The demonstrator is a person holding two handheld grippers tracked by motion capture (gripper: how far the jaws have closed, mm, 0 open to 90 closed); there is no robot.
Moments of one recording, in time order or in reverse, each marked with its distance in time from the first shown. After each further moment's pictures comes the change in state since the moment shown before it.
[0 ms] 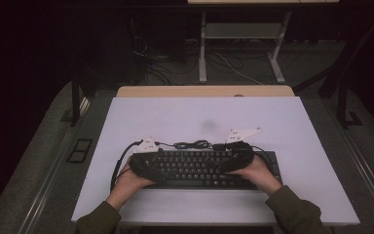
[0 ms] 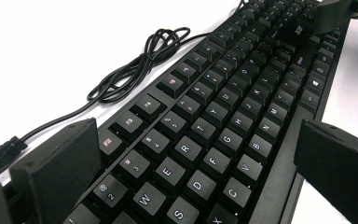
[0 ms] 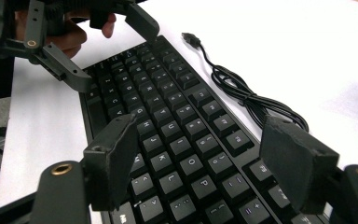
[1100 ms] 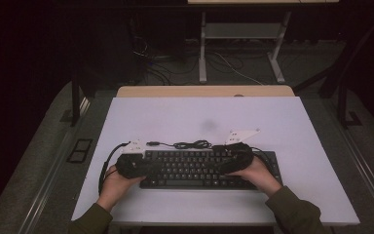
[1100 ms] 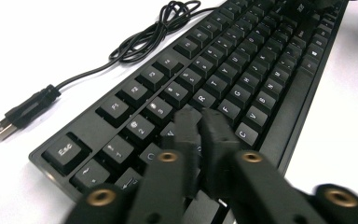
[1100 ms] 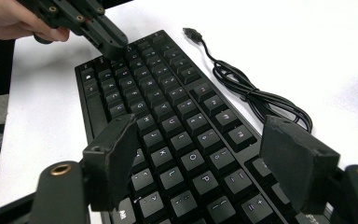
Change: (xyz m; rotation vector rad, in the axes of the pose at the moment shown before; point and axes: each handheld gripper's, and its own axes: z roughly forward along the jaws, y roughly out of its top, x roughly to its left) left arm 0.017 -0.017 -0.028 0.047 -0.022 -0.040; right arm 0.000 -0.004 0.002 0.009 0.002 -0.001
